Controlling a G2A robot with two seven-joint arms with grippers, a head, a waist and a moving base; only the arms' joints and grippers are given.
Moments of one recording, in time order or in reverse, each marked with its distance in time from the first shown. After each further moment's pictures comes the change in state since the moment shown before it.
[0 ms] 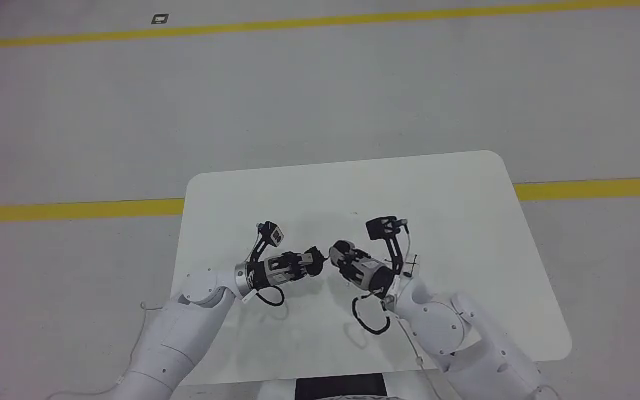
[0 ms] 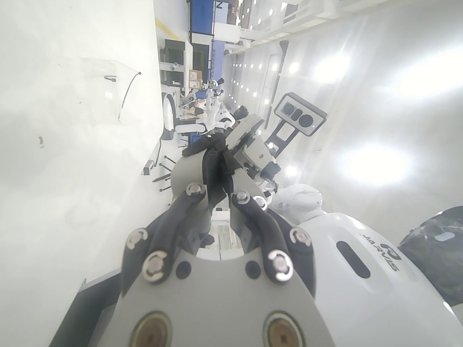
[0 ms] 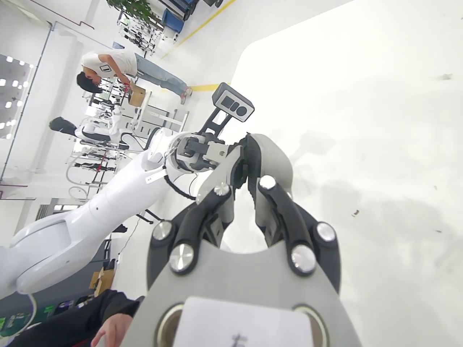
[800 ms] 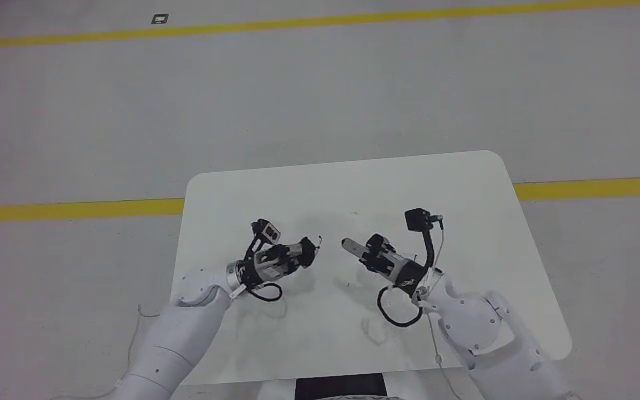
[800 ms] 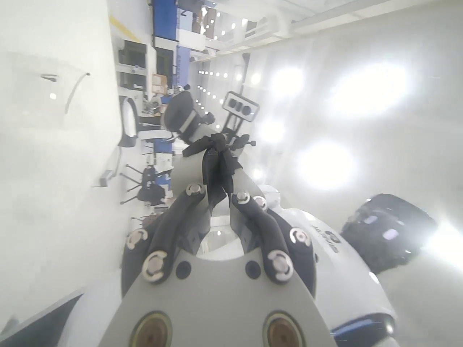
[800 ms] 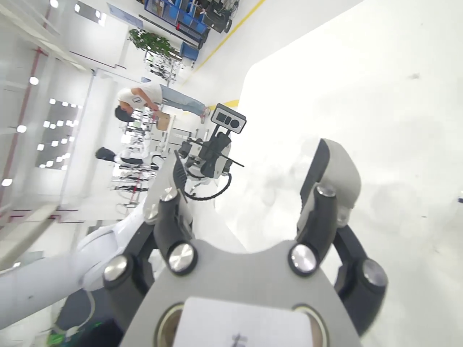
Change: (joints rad) left arm 0.018 -0.004 -0.027 0.012 -0.325 0.061 -0.099; right arm -0.100 0.018 0.205 -0.033 0.285 -0.089 0.035
